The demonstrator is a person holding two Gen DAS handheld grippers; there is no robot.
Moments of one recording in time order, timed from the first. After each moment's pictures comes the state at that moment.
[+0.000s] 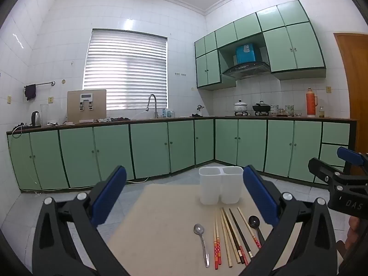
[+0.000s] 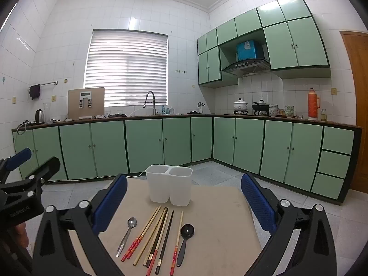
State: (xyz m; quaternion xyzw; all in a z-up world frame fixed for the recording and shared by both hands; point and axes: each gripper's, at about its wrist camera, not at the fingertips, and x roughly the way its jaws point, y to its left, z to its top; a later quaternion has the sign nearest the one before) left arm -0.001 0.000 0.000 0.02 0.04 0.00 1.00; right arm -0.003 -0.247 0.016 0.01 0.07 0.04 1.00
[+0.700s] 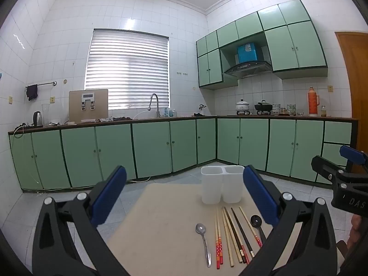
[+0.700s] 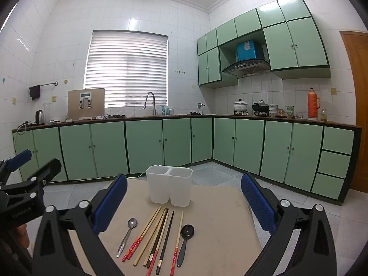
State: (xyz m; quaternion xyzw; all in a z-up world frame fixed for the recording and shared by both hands) left arm 0.003 -0.003 0.001 0.02 0.04 0.01 1.00; right arm -0.004 -0.243 0.017 0.01 0.07 0.04 1.00
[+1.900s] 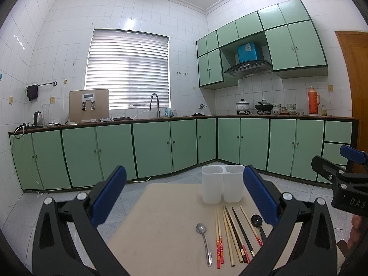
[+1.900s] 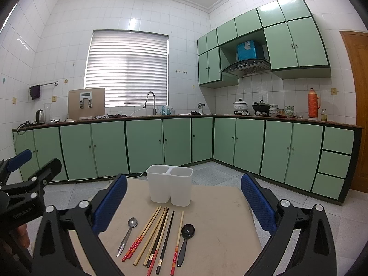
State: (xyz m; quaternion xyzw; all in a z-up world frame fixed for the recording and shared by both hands) left arm 0.003 -0.002 0.001 0.02 0.04 0.01 1.00; right arm -0.005 -0.232 0.011 0.01 0.07 0.04 1.00
